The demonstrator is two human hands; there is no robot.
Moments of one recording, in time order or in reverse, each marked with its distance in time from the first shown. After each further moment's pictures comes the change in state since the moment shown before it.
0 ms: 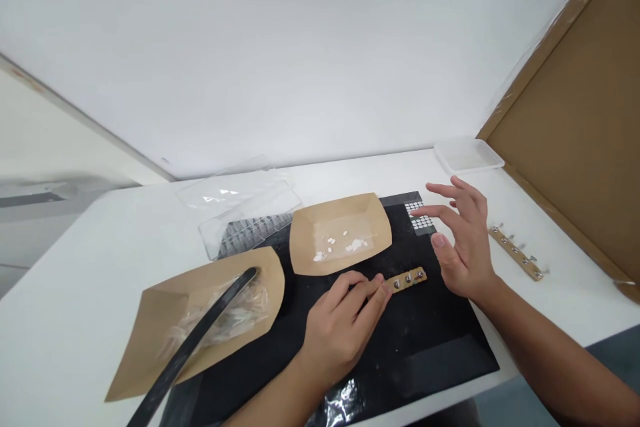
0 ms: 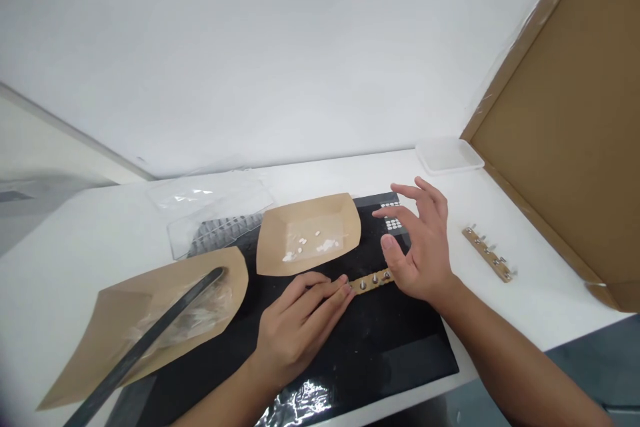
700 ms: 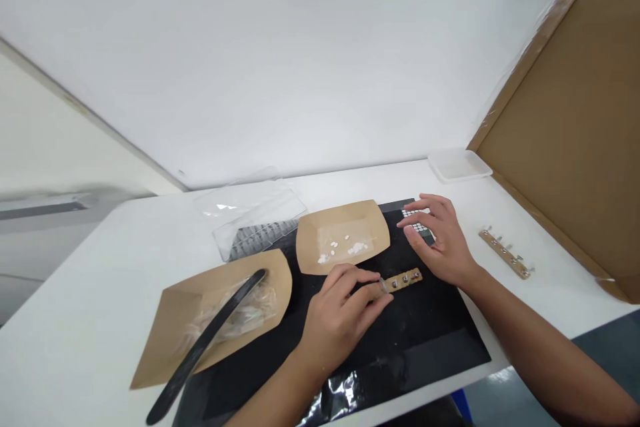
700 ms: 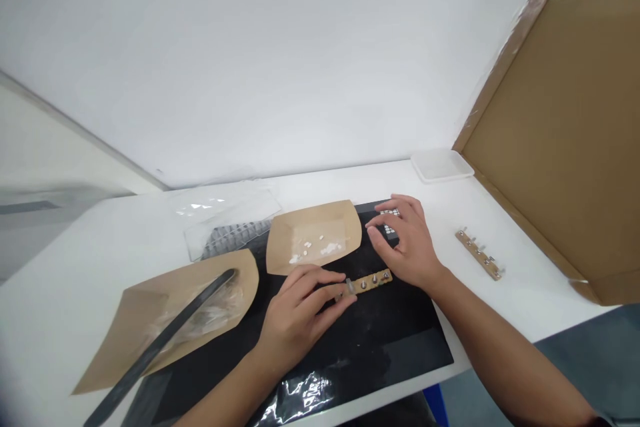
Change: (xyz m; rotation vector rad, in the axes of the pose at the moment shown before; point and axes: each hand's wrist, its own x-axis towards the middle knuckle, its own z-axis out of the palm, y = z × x) left_hand 0.003 -0.005 -0.008 -0.194 0.020 -0.131; right_hand 0.003 0.013 0.012 0.073 -0.095 -0.041
